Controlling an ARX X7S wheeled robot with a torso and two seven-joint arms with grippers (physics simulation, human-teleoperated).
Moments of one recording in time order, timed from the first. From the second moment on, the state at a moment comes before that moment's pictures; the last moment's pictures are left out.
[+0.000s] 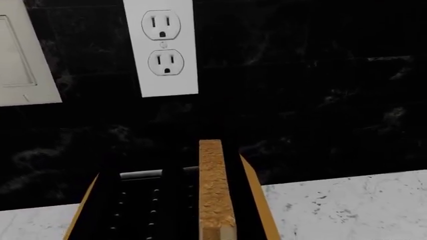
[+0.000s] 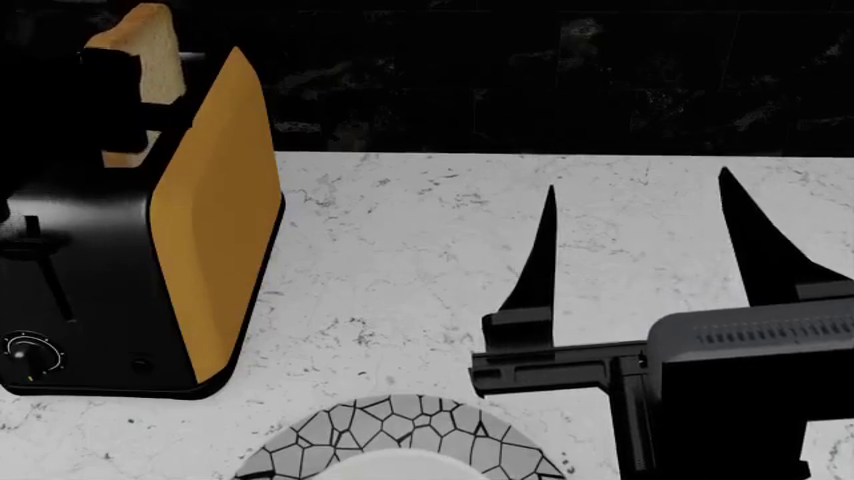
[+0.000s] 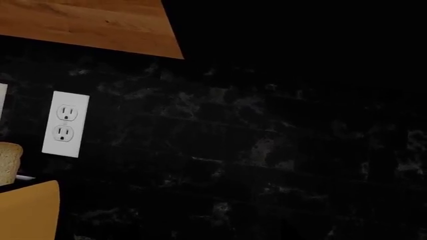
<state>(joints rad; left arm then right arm) -1.26 -0.34 0.29 -0.16 -0.77 -1.13 -0.34 0.35 0.36 -0.08 -0.76 0.29 0.63 0.22</state>
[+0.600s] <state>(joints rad) -1.36 -0.33 0.28 -0.29 -0.85 -1.20 -0.38 0.35 0.37 -0.09 -0.76 0.30 0.63 0.23</state>
